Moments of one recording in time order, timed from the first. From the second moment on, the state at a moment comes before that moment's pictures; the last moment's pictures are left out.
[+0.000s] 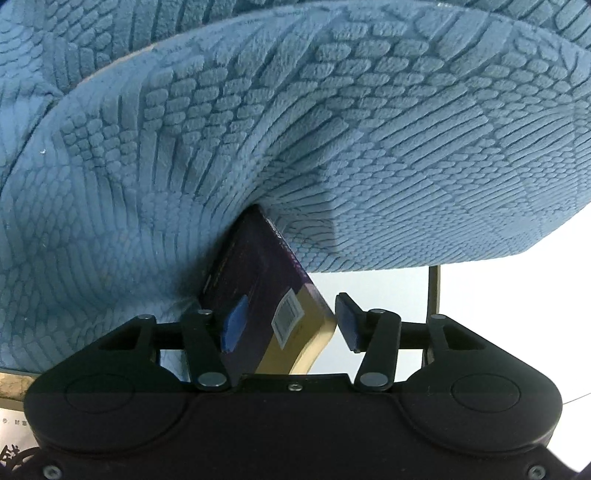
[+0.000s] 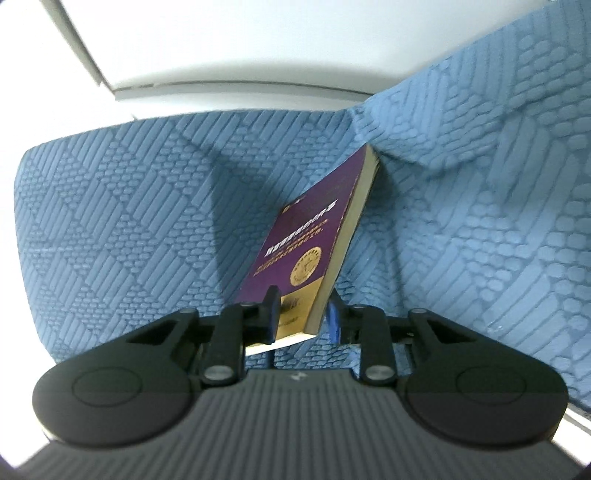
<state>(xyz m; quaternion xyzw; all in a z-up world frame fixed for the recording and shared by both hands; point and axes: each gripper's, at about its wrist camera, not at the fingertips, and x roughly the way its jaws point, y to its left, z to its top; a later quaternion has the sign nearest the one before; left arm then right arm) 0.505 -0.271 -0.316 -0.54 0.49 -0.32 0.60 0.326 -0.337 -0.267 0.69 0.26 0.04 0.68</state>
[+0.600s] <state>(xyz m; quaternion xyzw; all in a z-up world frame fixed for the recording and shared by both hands) 0.500 -0.310 -0.294 -0.43 0.52 -0.32 0.66 0.320 -0.350 -0.267 0.66 0.28 0.02 0.70</state>
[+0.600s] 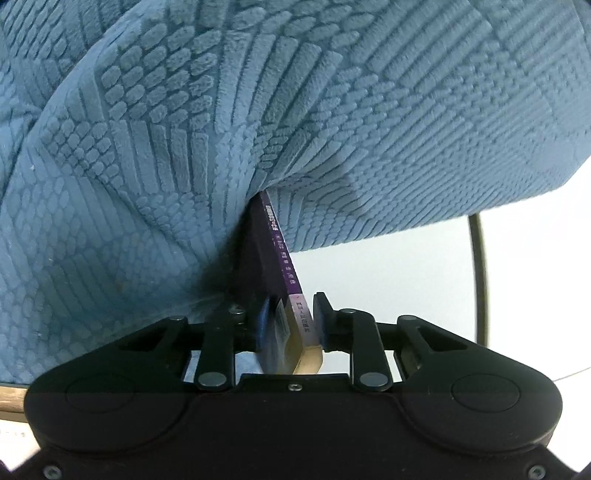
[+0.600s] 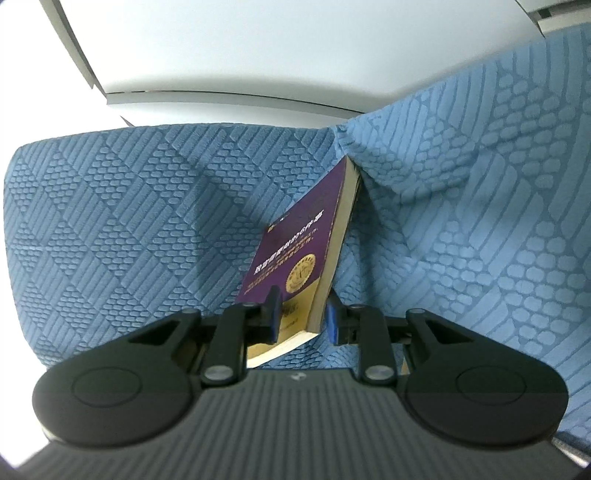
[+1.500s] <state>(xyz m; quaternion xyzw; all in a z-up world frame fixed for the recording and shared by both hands) 0.425 -0.272 -0.240 -0.38 0.52 -0.33 0.69 0.283 -0.375 -0.198 0.54 0.30 0.08 0.78</state>
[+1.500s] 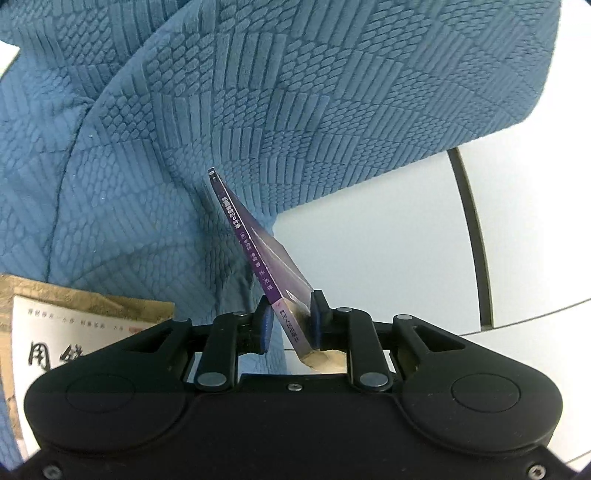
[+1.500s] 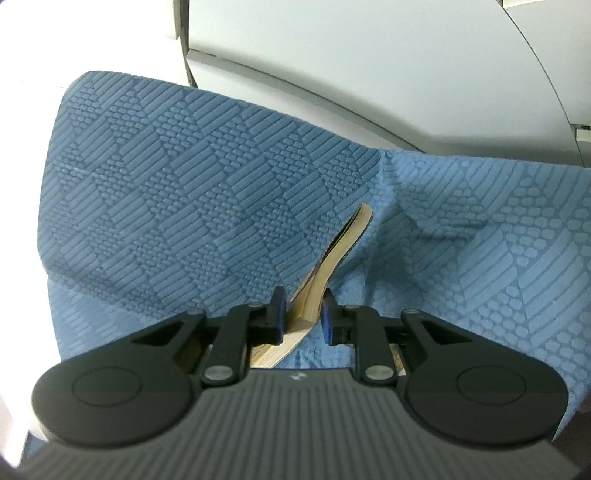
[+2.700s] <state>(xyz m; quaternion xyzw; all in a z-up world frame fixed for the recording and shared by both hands) 0.281 -0.143 -0.223 -0.40 0.50 -0.30 0.70 0.204 -0.324 -0.158 0.45 0.39 0.19 0.78</state>
